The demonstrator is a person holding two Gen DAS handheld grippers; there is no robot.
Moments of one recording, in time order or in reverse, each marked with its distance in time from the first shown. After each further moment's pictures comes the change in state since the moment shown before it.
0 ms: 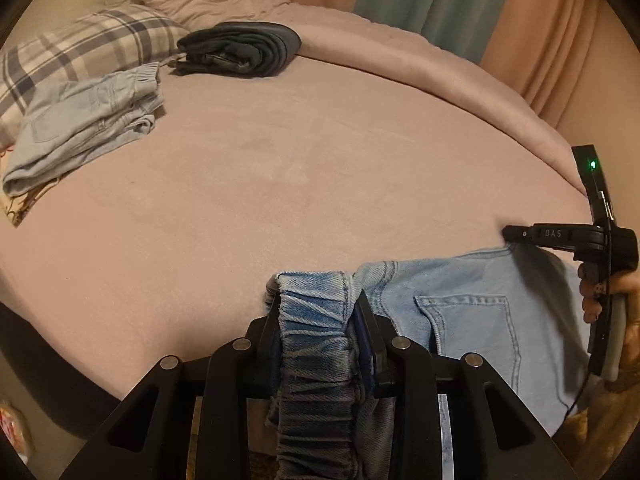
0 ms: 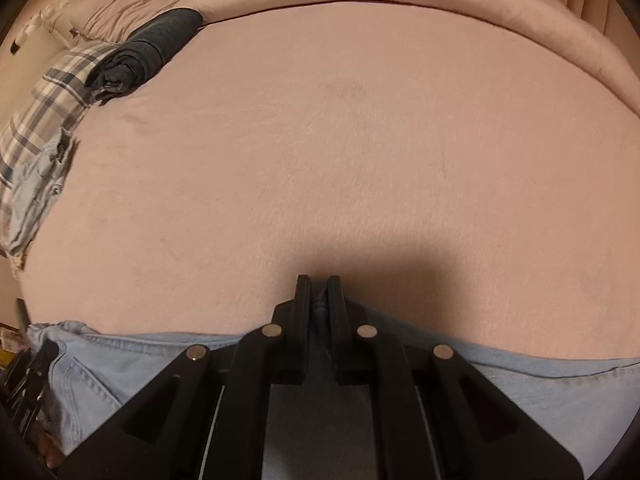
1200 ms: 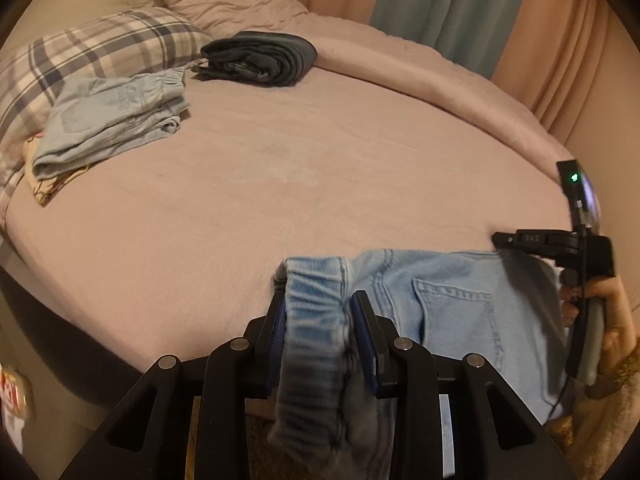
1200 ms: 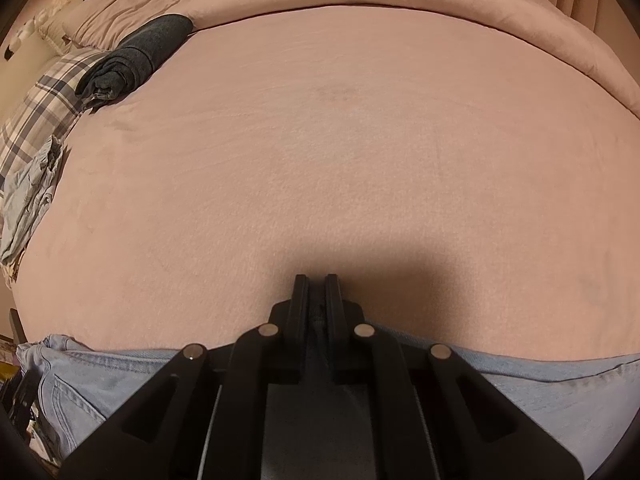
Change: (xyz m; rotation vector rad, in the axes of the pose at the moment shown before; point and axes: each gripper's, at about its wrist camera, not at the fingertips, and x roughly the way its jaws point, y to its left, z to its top) left arm -0.035 -0.006 -0.009 -0.053 -0.032 0.031; right arm 0.010 0.003 0.006 0.030 -0.027 -0.011
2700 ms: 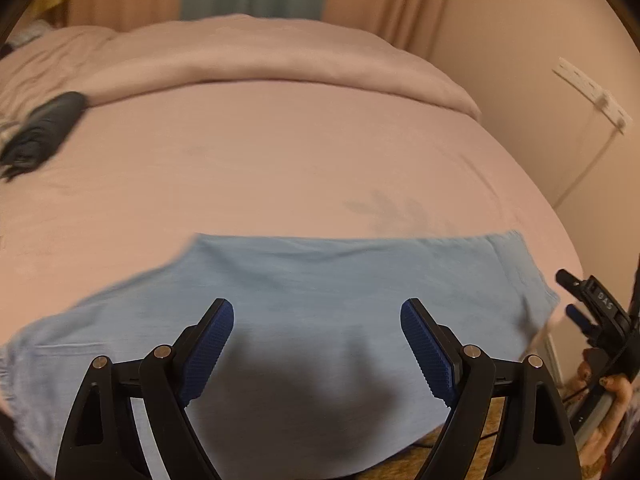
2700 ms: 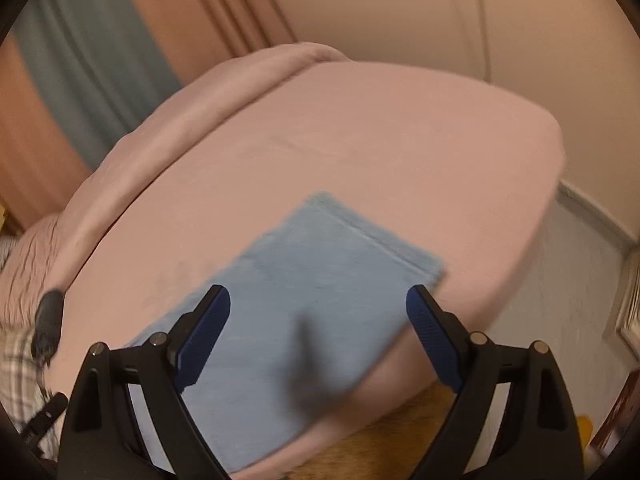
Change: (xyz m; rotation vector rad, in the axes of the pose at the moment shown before) left arm 0.019 -0.285 -0.017 0.401 0.132 -0.311; right arm -0.233 -0.292 -0.241 0.836 -0.438 -0.298
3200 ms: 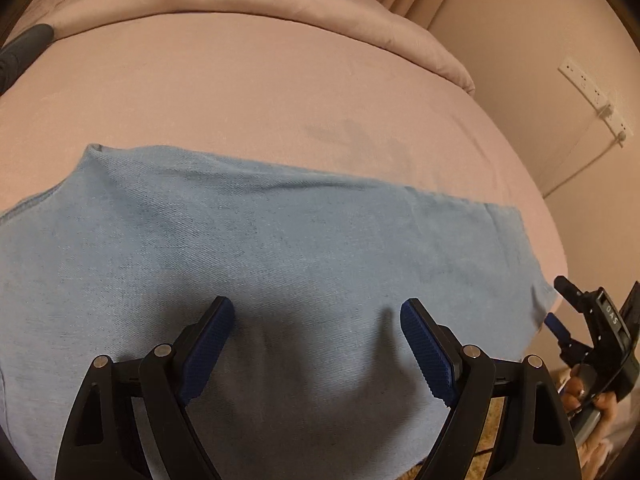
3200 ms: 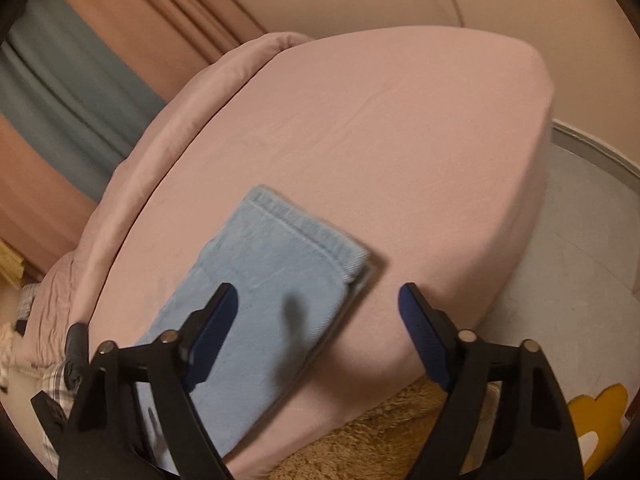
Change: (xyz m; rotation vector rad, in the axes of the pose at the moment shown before) left arm 0.065 -0.008 -0.026 -0.100 0.117 -0.107; right arm 0.024 -0.053 -0.001 0.134 0.050 0.108
